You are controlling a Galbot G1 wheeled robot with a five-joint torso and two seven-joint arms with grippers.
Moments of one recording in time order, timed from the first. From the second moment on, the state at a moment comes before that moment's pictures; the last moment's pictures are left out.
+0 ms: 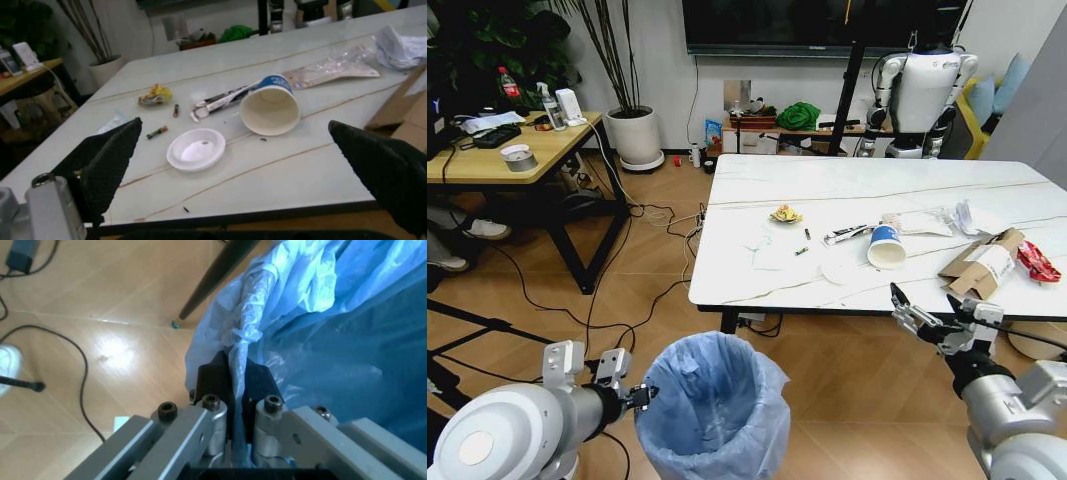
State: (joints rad) left arm 1.54 -0.70 -0.57 -2.50 -1.88 0.74 -1.06; right arm -1.59 1.29 0.77 2.50 0.62 -0.55 0.18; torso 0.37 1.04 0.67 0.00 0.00
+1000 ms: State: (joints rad) left arm 1.55 -0.69 -0.59 -2.50 -1.82 0.74 -1.02; right arm -1.02 0.93 0.39 2.12 1.11 -0.70 0.59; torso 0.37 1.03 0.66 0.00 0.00
